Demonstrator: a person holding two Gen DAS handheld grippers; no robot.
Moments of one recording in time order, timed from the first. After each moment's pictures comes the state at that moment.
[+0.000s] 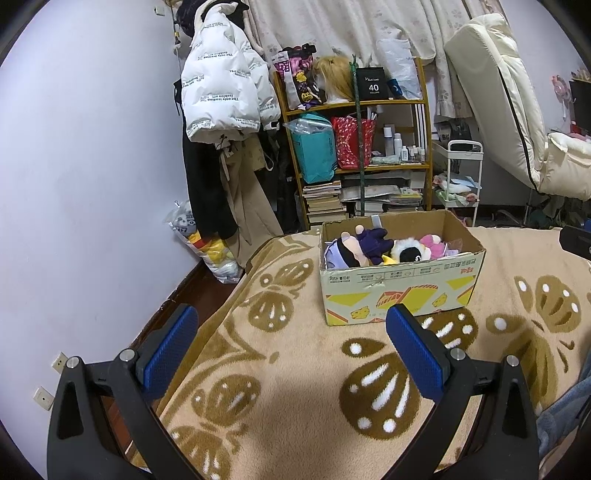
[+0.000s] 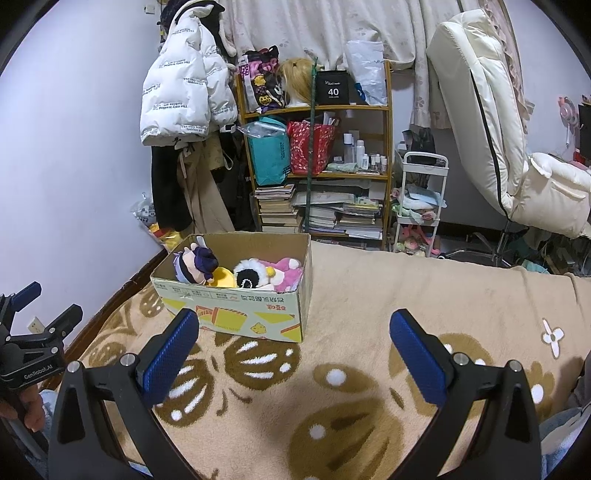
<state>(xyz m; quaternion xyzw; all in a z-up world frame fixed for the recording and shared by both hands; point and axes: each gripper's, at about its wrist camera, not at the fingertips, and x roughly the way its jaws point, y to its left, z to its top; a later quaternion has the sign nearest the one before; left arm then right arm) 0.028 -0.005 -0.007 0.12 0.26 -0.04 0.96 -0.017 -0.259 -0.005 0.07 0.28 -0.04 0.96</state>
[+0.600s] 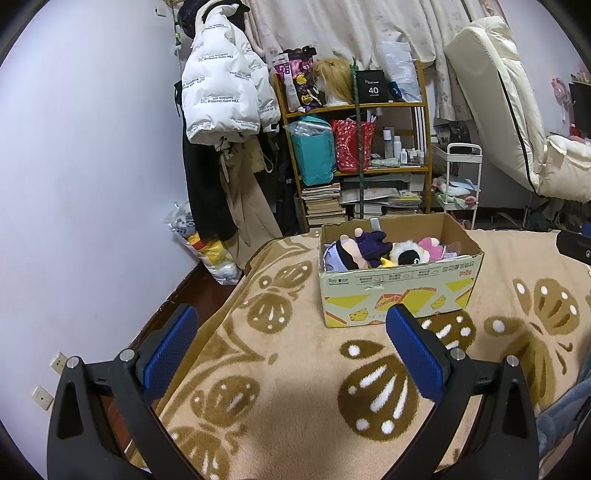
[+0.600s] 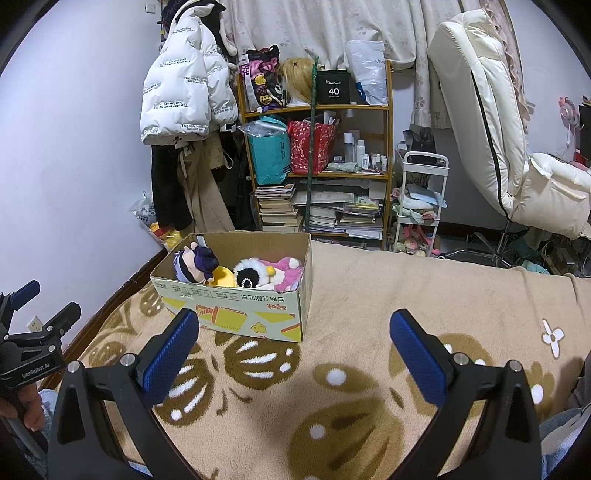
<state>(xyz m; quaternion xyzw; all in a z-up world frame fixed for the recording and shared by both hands) 0.025 -0.006 -0.008 0.12 0.25 -0.04 0.96 -0.017 -0.260 -0.005 0.07 0.29 -0.04 0.96</state>
